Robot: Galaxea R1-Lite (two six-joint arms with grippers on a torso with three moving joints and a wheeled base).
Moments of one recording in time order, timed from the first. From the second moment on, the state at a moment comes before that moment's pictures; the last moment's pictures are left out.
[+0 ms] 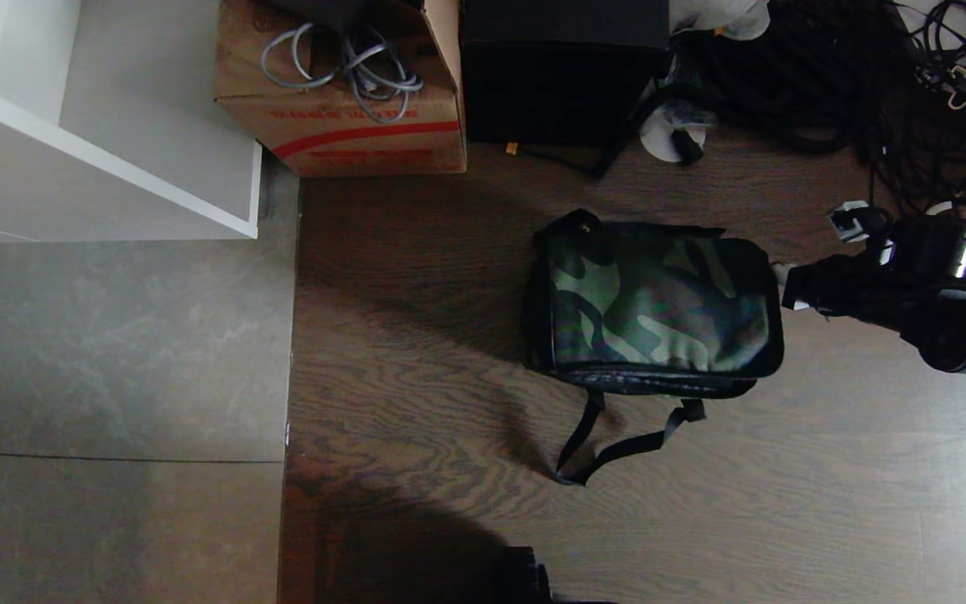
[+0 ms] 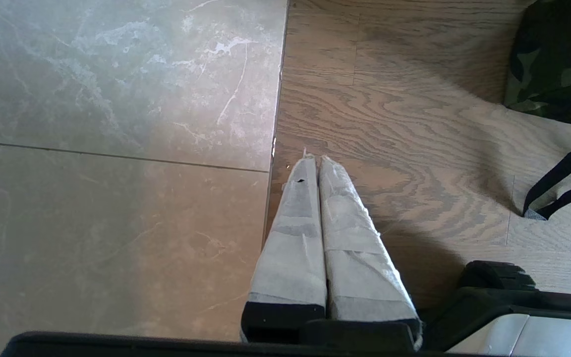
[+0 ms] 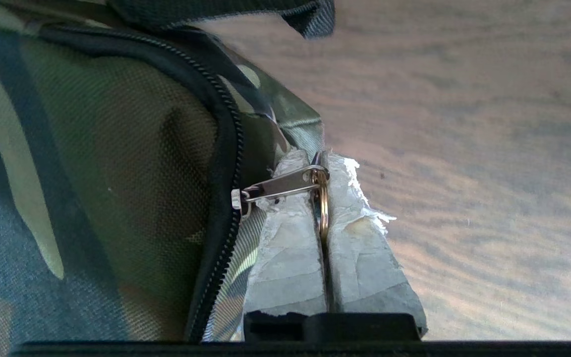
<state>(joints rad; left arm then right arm) 0.00 0.00 0.00 -0.02 0.02 -0.05 -0.22 2.12 -1.22 -0.78 0.55 -0.07</state>
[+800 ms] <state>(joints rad) 0.00 0.00 0.00 -0.02 0.02 -0.05 -0.25 2.10 -1.11 -0.80 0.56 -0.08</state>
